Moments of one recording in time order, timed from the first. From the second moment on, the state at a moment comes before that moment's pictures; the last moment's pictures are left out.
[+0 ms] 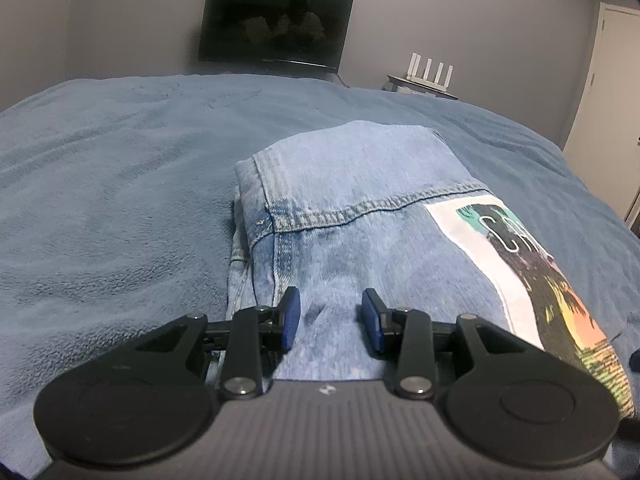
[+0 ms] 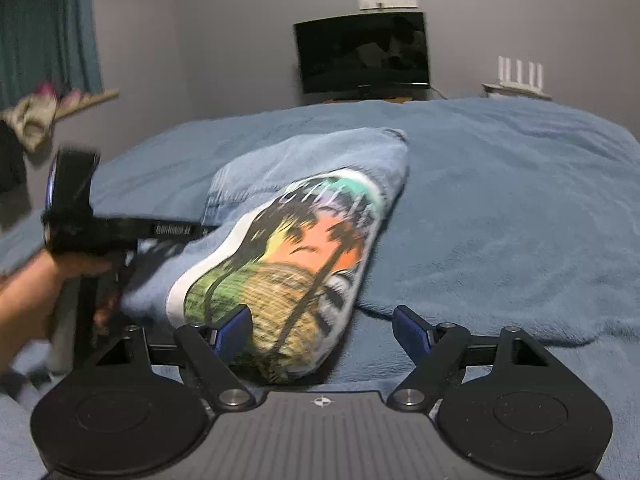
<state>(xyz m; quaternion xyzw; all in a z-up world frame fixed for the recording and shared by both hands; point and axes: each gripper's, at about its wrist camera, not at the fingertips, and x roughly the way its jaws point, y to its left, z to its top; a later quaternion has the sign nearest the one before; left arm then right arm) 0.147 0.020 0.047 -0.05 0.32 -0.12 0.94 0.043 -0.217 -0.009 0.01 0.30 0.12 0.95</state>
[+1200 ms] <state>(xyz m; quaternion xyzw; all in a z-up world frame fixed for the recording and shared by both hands) 0.152 0.017 0.047 -0.05 0.31 -0.13 0.94 0.046 -0.213 -0.031 -0.01 0.30 0.04 0.95</state>
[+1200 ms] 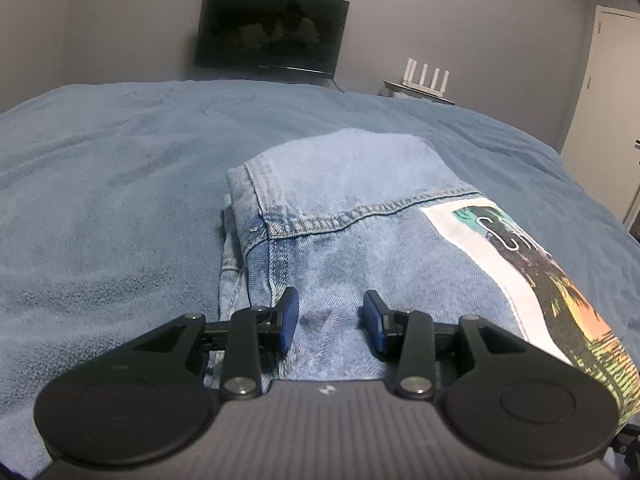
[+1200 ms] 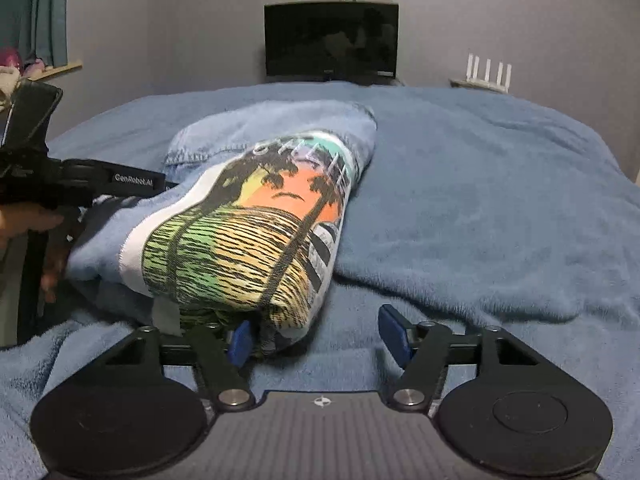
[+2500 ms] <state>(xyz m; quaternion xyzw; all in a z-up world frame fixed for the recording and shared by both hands) 0.011 0.029 0.098 -0.11 0.37 -0.04 0.92 0.004 -0.264 -0.011 0.05 0.36 0.10 0.93</state>
